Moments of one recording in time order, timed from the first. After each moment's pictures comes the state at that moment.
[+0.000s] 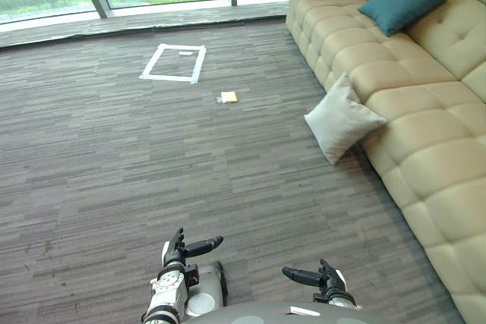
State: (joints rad) left arm -0.02 0.03 0.26 1.02 -0.04 -0.09 0.10; right arm 0.08 0.01 -0.13 0.97 -0.02 0.00 -0.13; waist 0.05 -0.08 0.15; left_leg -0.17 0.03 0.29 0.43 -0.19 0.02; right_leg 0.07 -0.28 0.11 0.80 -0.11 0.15
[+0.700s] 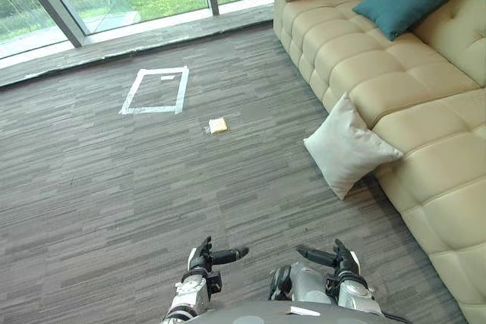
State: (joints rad) left arm -0.01 -0.06 0.21 1.02 -0.03 -0.08 0.06; right arm 0.06 -0.02 -0.18 0.92 -0.02 -0.02 -0.13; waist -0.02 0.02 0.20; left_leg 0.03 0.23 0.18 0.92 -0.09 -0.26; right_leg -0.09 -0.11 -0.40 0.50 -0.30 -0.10
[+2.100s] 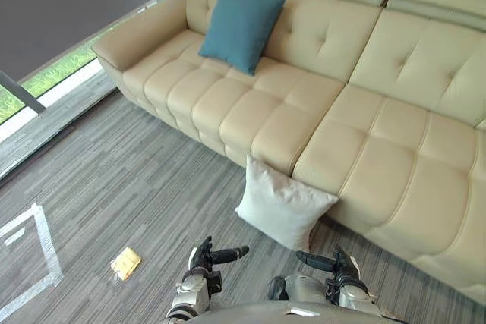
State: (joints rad) left arm -0.02 -0.06 0.17 1.01 -0.03 -0.08 0.07; right arm 0.06 -0.01 -0.19 0.94 -0.02 -0.01 -0.15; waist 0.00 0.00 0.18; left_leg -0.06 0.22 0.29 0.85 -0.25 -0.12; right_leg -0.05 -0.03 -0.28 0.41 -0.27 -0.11
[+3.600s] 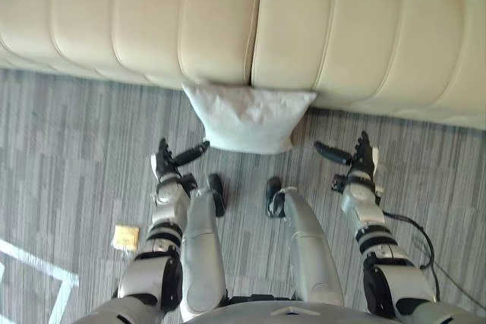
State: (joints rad) left arm -0.59 0.18 0.26 0.89 -0.29 -0.13 0.28; right arm -0.56 -0.17 -0.14 0.77 0.16 -0.06 -0.40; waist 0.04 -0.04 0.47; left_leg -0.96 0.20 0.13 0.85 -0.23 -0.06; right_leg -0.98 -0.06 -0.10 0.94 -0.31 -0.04
